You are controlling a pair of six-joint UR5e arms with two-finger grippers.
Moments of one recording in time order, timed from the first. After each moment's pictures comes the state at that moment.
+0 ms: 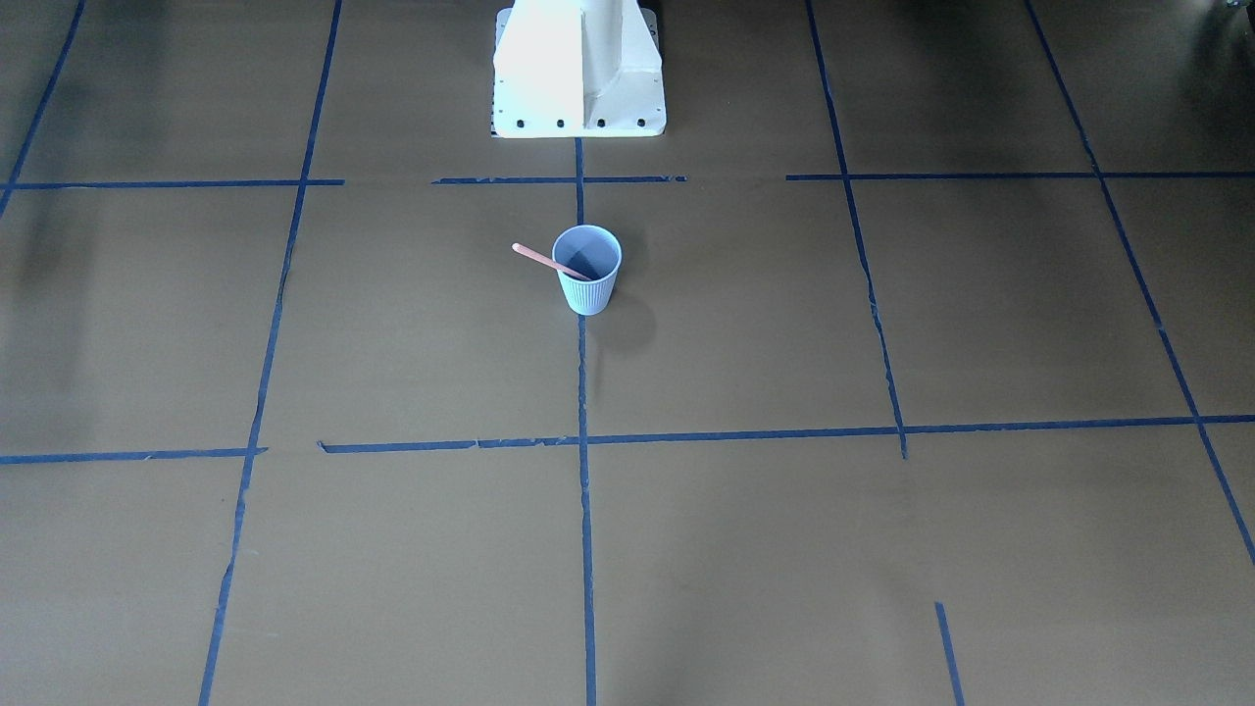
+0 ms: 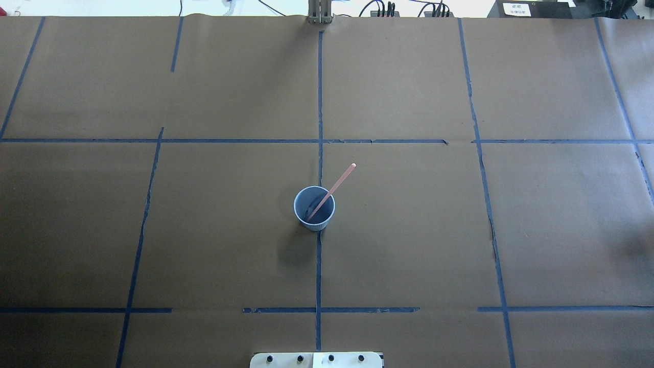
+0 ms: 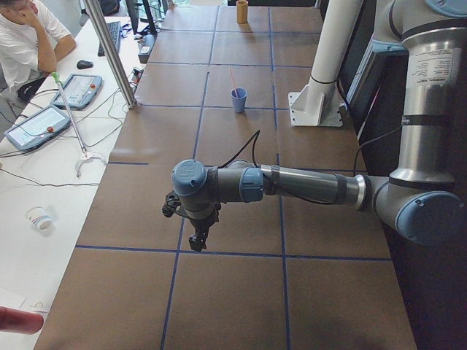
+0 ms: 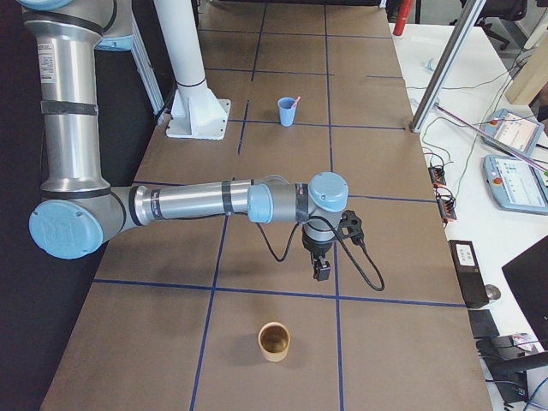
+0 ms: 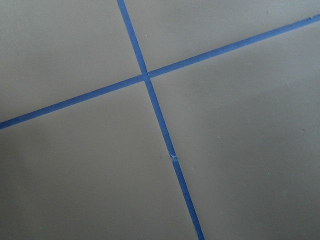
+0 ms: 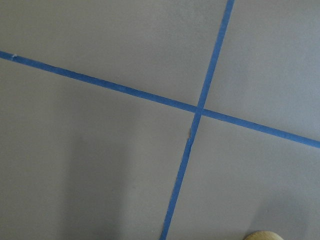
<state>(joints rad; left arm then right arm) -1.56 -1.54 -1.71 -1.40 -2.36 0.36 1.51 -1.57 1.72 -1.65 2.31 -0.19</state>
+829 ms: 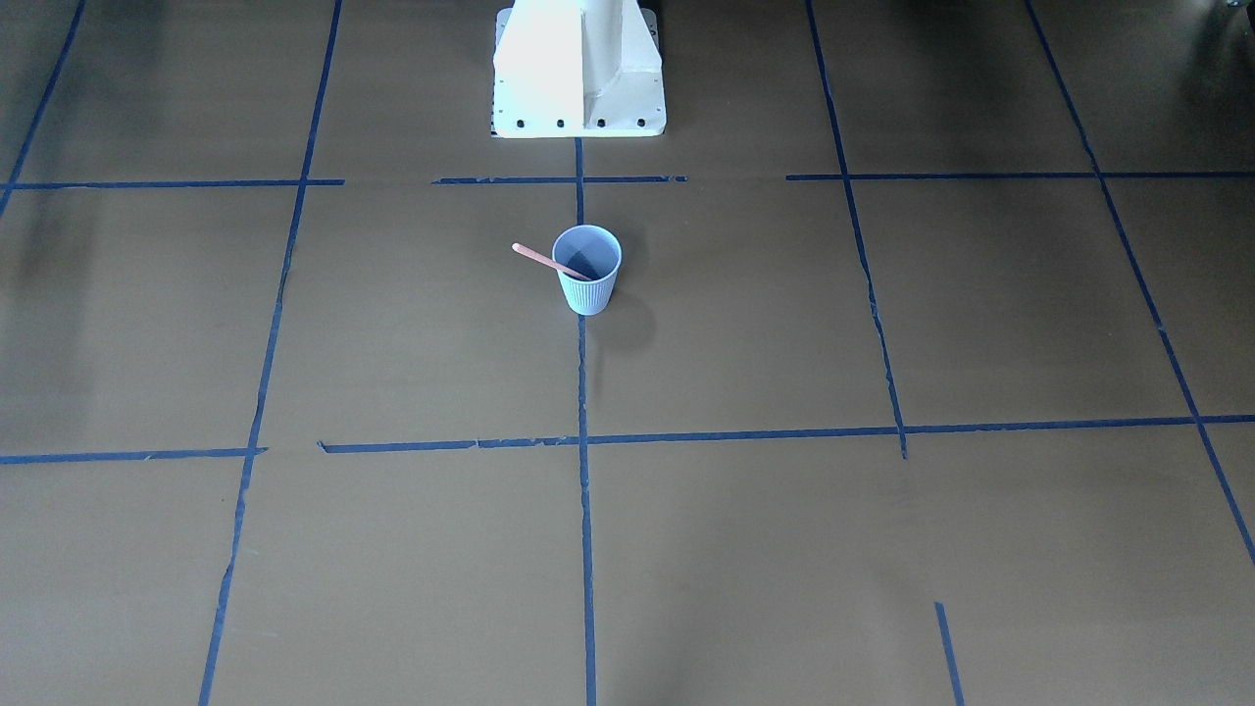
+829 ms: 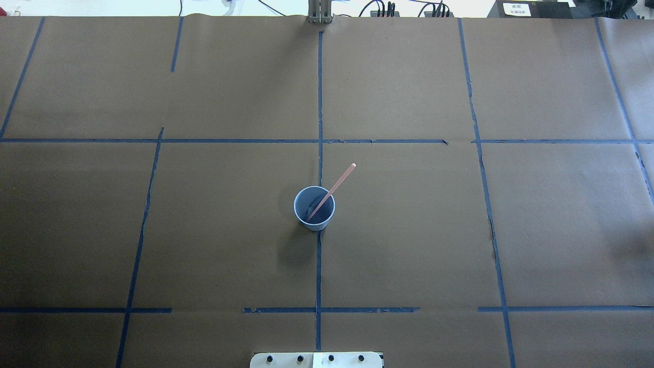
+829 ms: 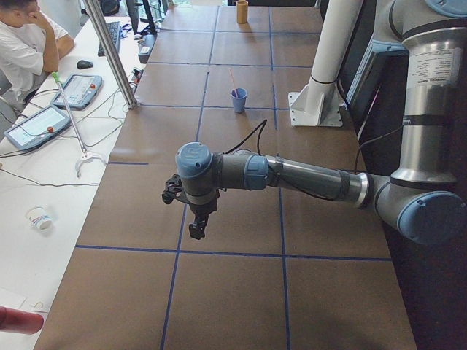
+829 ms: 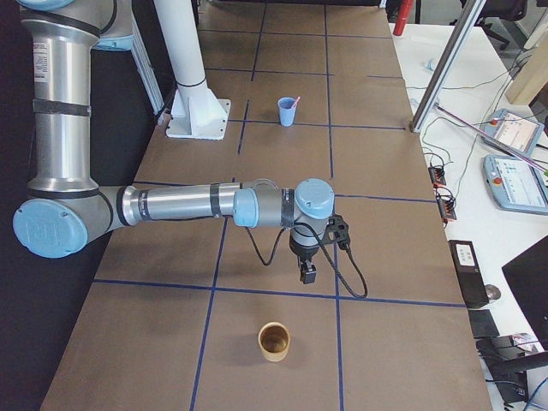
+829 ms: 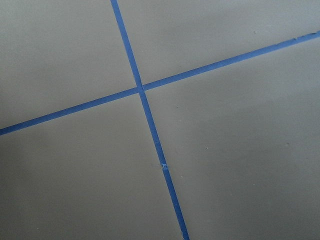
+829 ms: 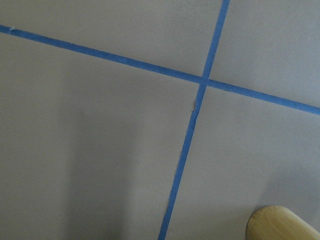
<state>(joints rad) -1.56 -1.54 -1.80 -1.40 -2.35 0.28 1.51 -1.64 1.74 -1.65 2.33 -0.19</state>
